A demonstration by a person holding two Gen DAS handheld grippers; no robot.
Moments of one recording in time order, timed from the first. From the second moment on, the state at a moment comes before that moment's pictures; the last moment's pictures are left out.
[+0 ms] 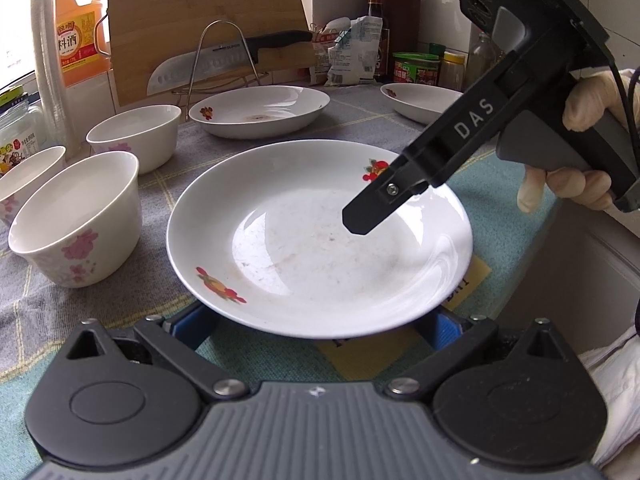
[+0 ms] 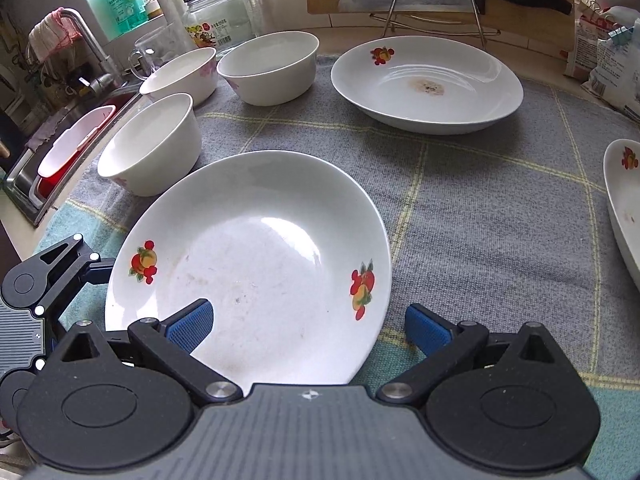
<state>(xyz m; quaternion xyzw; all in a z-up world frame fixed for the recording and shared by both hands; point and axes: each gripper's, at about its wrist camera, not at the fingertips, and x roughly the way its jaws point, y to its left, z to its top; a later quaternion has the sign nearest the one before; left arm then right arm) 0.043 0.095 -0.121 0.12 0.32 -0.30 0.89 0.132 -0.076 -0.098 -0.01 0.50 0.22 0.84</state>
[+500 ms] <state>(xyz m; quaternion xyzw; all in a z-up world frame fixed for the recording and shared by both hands) 0.048 0.094 -0.118 0.13 0.33 -0.32 0.88 0.174 -0.077 -0.096 -0.01 0.52 0.30 0.80</state>
